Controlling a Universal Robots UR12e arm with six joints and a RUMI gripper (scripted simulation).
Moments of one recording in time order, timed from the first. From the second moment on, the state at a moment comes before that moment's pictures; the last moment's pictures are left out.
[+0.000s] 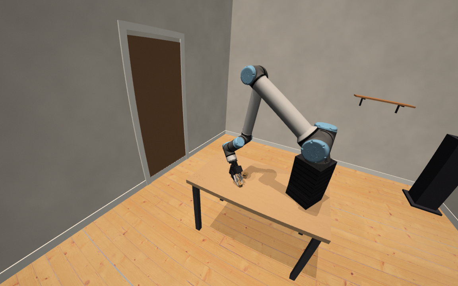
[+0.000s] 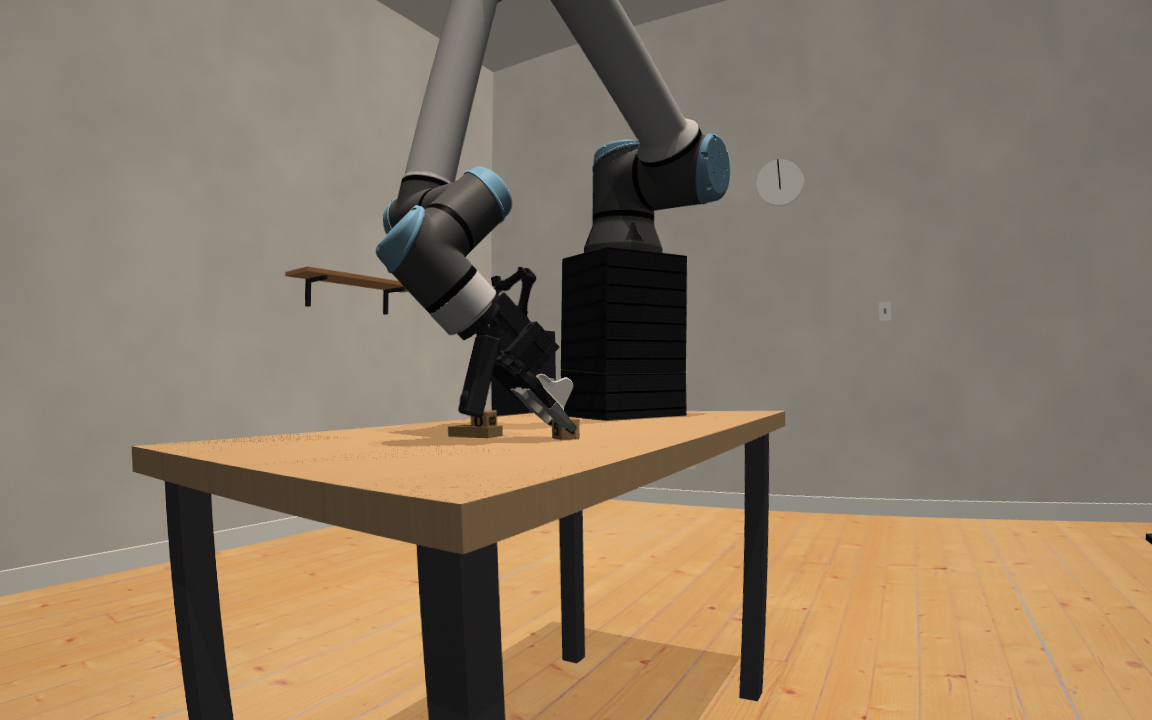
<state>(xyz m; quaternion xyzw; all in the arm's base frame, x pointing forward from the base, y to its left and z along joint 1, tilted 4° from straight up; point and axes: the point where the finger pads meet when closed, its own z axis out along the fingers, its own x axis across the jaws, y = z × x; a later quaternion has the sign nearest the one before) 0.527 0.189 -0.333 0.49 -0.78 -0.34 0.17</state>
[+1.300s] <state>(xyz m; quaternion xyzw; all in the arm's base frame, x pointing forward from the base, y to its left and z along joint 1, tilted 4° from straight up) 0.527 0.189 -0.333 0.49 -0.78 -0.34 0.17</state>
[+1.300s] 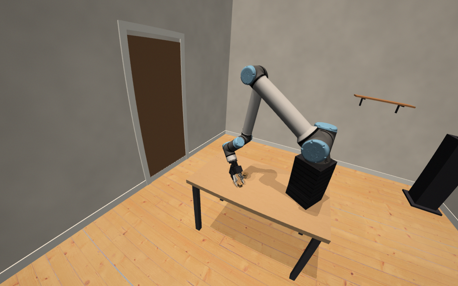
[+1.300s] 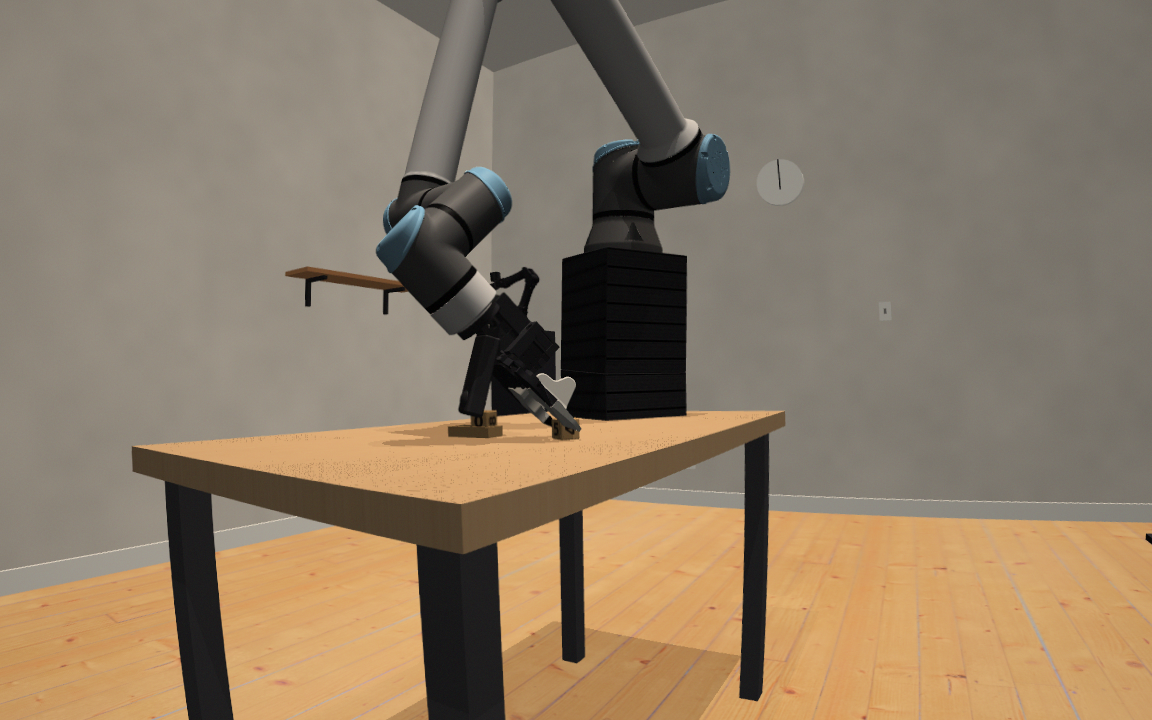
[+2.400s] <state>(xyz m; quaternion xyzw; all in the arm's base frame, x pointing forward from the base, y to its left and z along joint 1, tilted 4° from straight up) 0.528 0.188 -0.296 0.49 -0.78 -0.34 0.17</state>
